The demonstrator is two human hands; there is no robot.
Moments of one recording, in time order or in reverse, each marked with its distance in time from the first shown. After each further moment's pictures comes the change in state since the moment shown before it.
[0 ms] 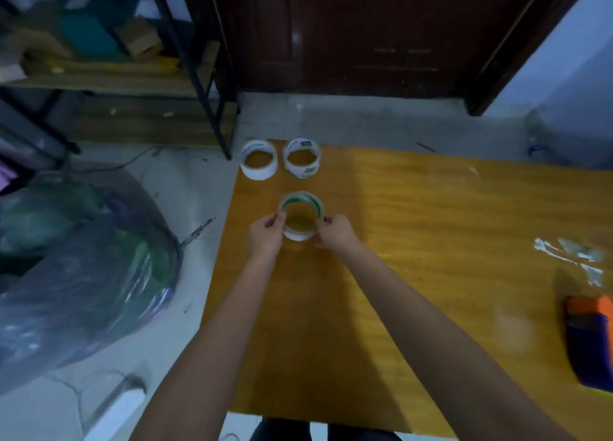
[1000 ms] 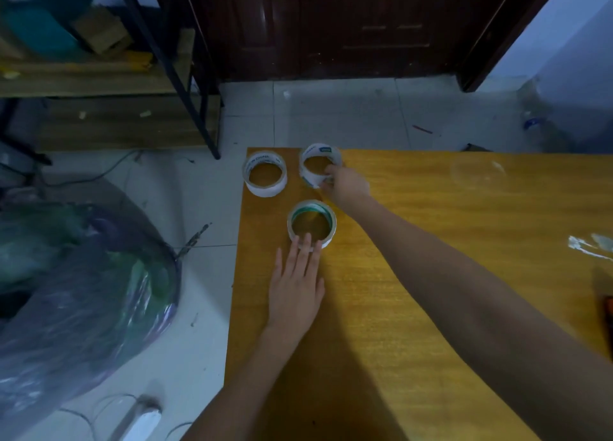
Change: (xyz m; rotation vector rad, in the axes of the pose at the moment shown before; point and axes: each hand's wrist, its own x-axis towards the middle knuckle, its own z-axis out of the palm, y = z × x) left_hand 0.008 -0.045 -0.020 1.258 -0.147 0.938; right_hand 0.114 -0.067 -0.008 -0.820 0.275 -0.247
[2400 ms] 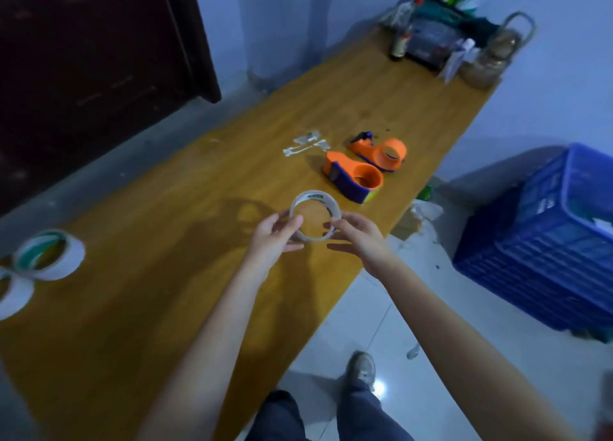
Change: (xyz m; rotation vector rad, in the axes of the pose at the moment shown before) left_hand -0.024 0.282 -0.037 -1.366 -0.777 0.062; right_hand -0.400 0.254 -0.011 1.544 0.610 0.659
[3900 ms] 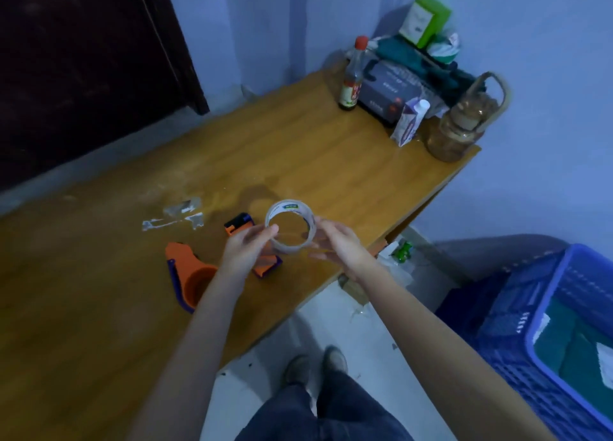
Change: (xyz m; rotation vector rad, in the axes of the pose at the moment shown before) left_hand 0.228 0.054 0.327 0.060 0.303 -0.081; right_hand 0.272 -0.119 -0.314 -0.017 -0.208 0.199
